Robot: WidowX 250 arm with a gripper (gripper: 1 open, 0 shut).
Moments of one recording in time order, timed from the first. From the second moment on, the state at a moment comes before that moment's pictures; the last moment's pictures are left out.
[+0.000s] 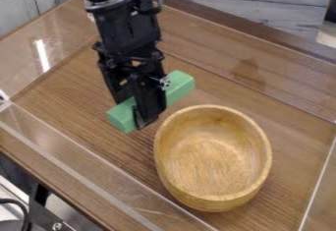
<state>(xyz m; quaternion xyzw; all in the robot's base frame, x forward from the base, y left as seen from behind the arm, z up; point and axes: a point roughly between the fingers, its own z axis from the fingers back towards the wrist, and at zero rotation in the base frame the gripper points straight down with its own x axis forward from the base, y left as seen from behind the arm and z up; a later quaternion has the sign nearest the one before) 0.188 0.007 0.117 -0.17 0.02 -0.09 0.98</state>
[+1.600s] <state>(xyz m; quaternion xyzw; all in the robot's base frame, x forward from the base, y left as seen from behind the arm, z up) 0.198 0.015 0.100 -0.17 0.00 -0.08 0.98</state>
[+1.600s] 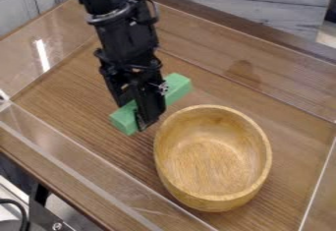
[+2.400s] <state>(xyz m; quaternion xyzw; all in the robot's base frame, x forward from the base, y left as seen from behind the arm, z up) 0.199 0.017 0.093 -0.17 0.00 -0.08 0.98</state>
